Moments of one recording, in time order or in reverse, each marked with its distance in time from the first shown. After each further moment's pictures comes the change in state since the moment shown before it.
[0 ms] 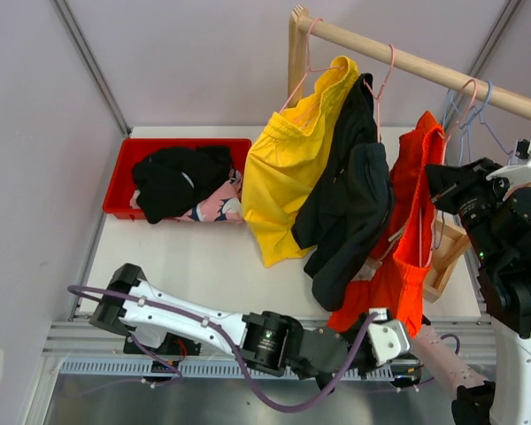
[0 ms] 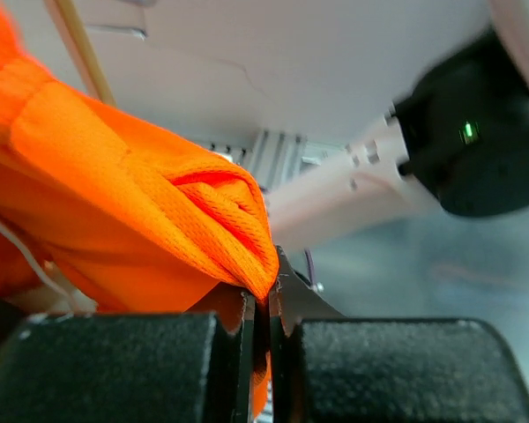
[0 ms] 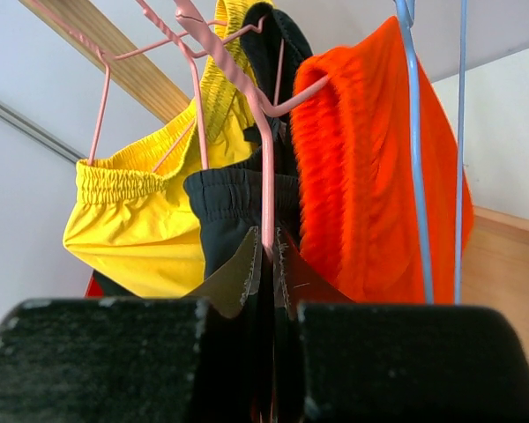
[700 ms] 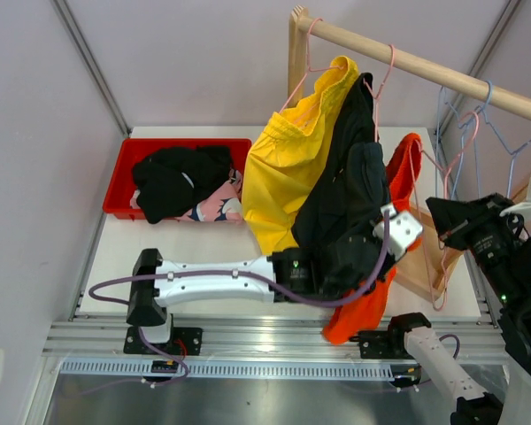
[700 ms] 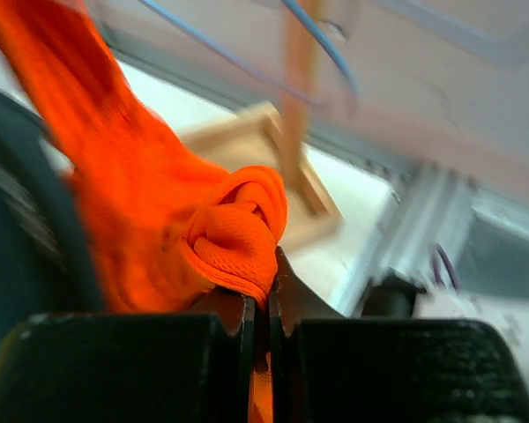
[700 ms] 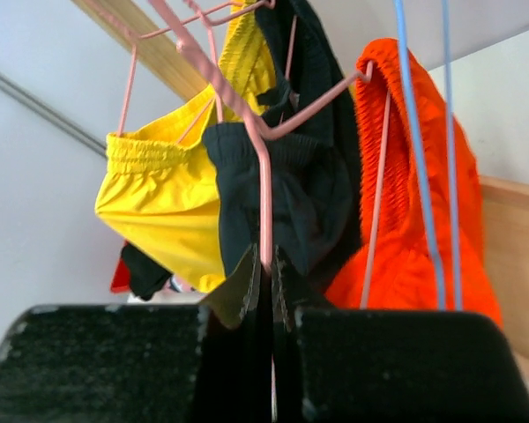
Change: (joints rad) left arm 0.292 0.152 0.215 -0.154 -0.047 -0.013; right arm -0.001 -0.079 0.078 -0.198 -0.070 0.060
